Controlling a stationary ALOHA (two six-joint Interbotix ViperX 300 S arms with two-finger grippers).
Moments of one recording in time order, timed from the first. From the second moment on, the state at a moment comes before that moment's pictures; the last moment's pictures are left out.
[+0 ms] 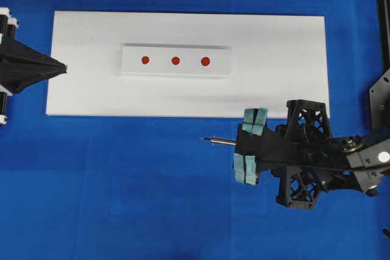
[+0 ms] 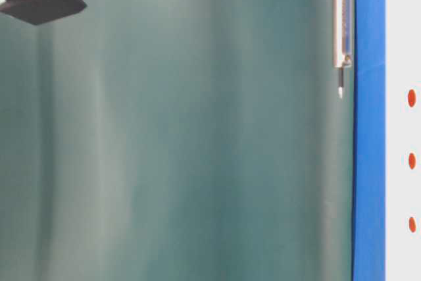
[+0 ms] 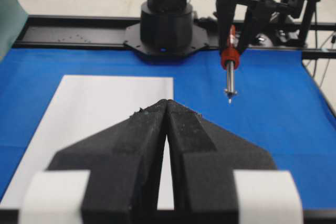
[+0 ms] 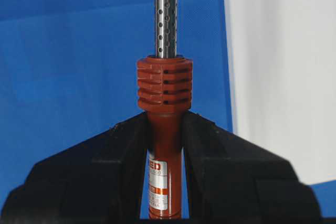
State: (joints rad) left arm -0.01 -0.97 1.21 0.00 -0.33 -0.01; right arm 0.42 -0.14 0.40 -0.28 1.11 0.81
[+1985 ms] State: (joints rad) left arm -0.03 -0.98 1.21 0.00 -0.34 -0.01; right arm 0.28 0.35 -0.02 -0.29 0.85 0.58
